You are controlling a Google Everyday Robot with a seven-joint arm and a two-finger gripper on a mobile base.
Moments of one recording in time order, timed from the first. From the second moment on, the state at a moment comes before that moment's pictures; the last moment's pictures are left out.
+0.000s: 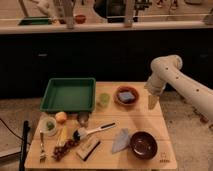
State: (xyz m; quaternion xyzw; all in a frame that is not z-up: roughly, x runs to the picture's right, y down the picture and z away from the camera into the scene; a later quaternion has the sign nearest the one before) arm 0.258 0.059 0.807 -0.30 -0.05 0.01 0.95
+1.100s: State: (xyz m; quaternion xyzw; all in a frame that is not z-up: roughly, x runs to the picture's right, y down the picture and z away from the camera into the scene) arm 0.219 0.040 0.838 -0.26 -0.18 -0.09 0.95
